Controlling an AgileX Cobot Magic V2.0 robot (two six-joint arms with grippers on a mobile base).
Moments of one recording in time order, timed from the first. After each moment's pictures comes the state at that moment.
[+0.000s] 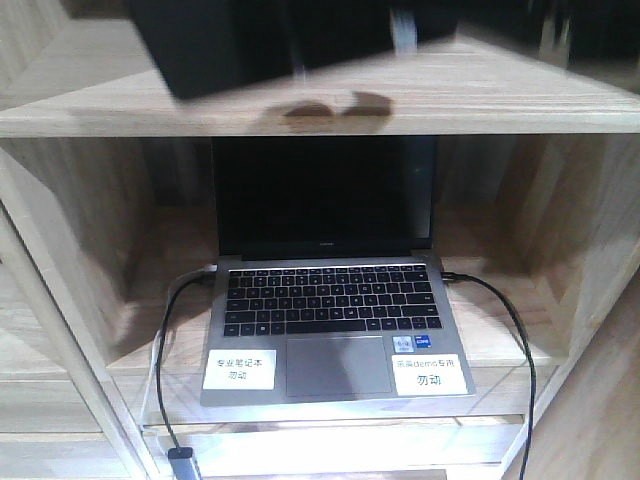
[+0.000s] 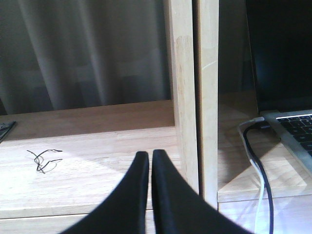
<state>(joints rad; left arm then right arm) 0.04 -0.01 0.03 -0.03 0.18 0.15 0.16 1.30 -1.54 1.24 1.16 -1.10</state>
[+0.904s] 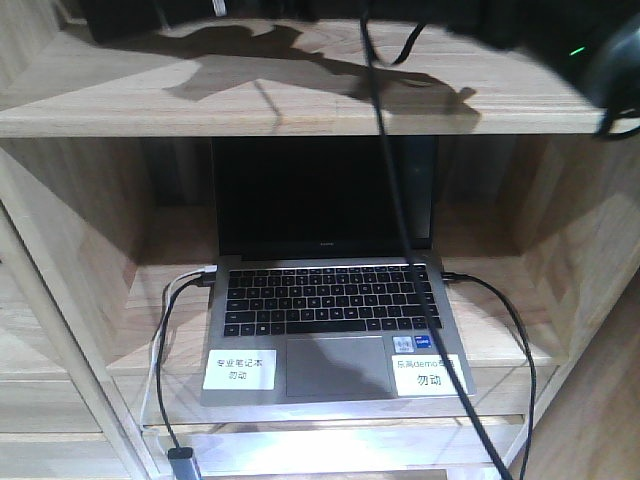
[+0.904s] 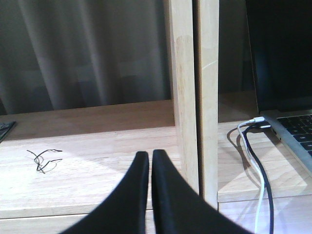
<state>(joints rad) 0.04 -0.01 0.03 -0.03 0.18 0.15 0.41 1.92 -1.97 1.28 0.75 -1.12</state>
